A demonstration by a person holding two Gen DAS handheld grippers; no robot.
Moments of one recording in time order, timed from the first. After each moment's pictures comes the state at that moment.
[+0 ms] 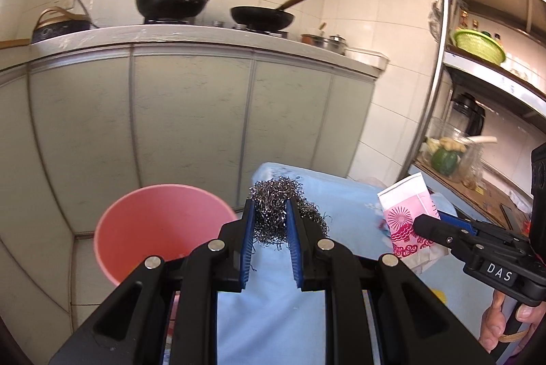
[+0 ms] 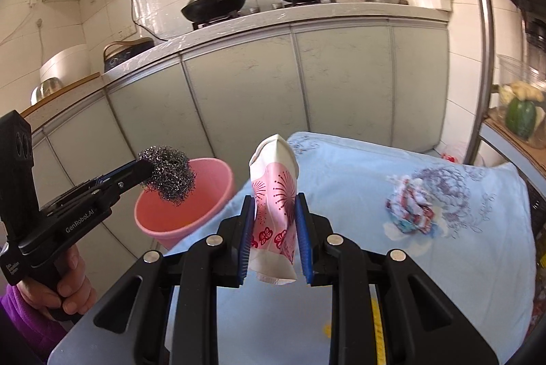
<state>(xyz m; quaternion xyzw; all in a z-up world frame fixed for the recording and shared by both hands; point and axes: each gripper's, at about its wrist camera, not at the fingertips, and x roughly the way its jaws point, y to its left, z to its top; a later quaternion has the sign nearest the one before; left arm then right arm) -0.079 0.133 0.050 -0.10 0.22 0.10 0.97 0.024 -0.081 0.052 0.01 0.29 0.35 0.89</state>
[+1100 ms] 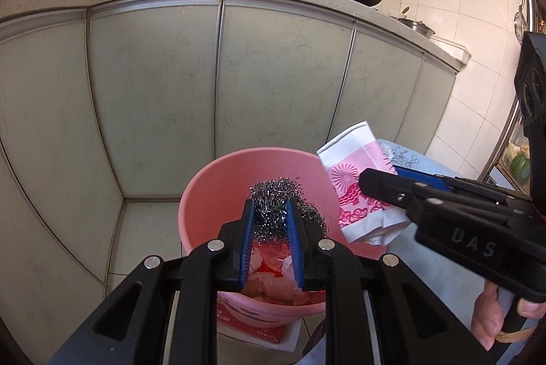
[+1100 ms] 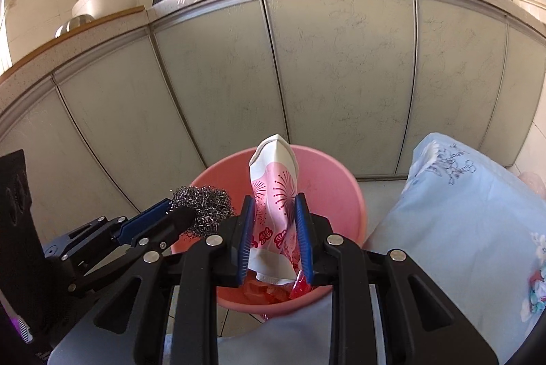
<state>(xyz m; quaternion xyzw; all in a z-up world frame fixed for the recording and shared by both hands) -0.075 0.252 -0.025 -0.13 0.27 0.22 0.93 0.060 0.134 0.002 -0.07 0.34 0.45 0.82</state>
